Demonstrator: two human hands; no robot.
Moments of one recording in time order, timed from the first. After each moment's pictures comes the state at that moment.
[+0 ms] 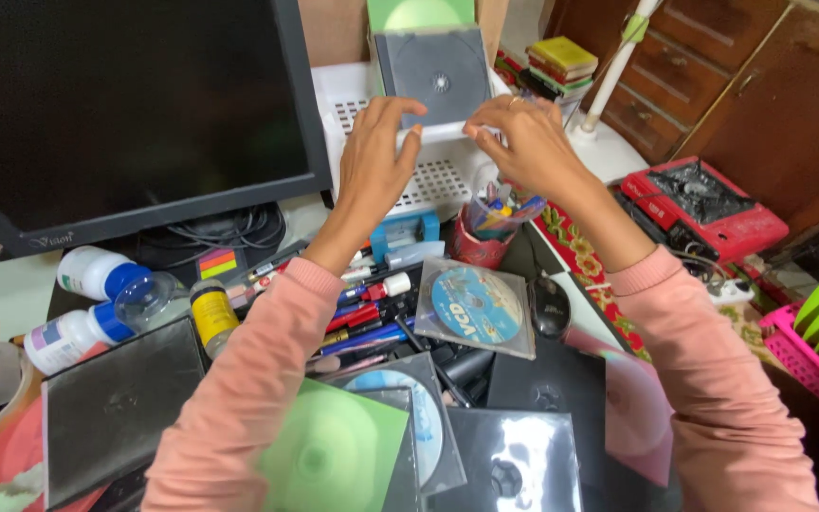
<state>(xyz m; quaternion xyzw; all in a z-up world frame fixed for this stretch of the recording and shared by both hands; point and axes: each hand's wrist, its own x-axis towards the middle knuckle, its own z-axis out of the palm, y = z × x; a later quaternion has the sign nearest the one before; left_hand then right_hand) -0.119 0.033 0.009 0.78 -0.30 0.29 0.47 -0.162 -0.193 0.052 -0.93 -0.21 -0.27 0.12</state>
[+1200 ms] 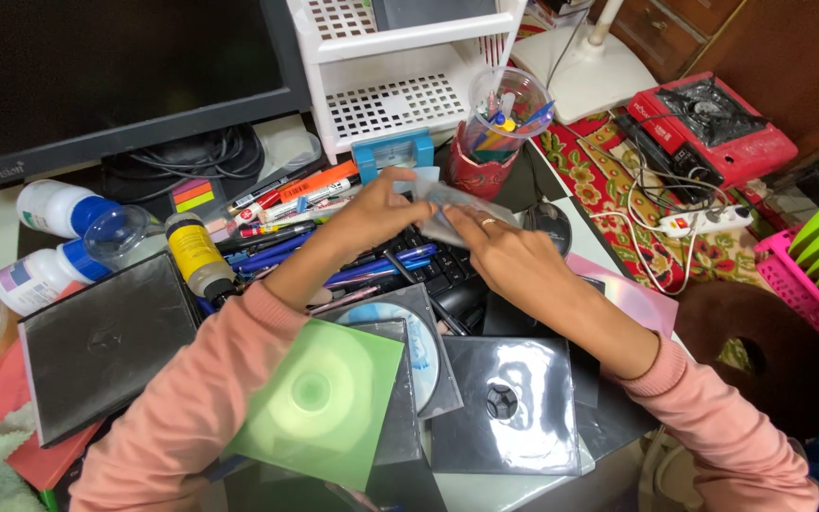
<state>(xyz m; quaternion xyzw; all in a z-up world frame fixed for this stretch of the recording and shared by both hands) -0.168 0.047 -0.131 0.77 -0.28 -0.17 0.55 -0.320 -0.145 -0.055 -0.97 -0.20 -0.10 0.03</state>
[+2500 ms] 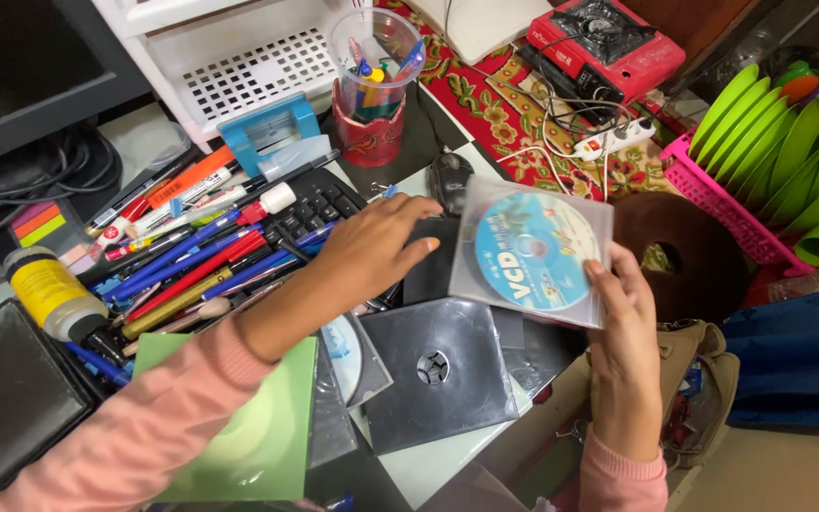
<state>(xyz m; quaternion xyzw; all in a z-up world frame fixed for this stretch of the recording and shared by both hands) -0.282 -0.021 -0.080 0.80 -0.47 -0.11 0.36 -0.494 -0.260 -0.131 -0.57 0.20 -0.29 0.75</state>
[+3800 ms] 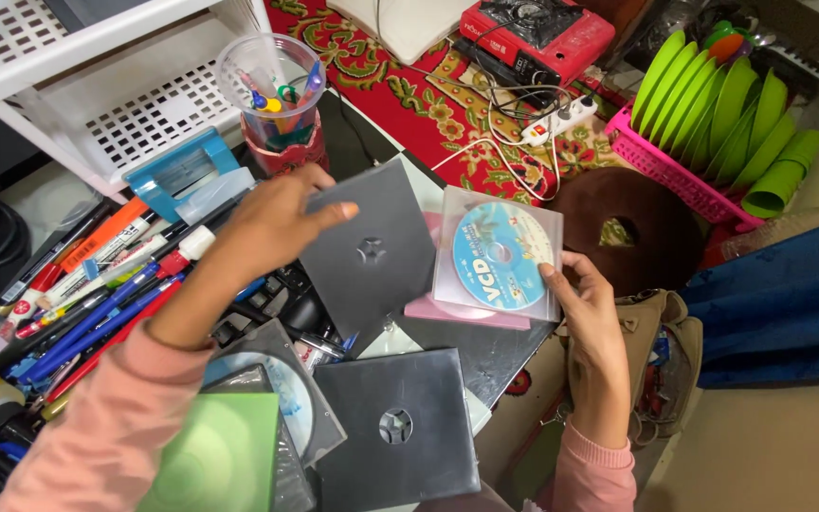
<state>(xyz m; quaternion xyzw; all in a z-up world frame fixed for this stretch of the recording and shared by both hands) -0.216 -0.054 -0.069 0.85 -0.43 -0.11 0.29 -0.515 -0.317 -0.181 -0.65 0.30 -0.27 0.65</state>
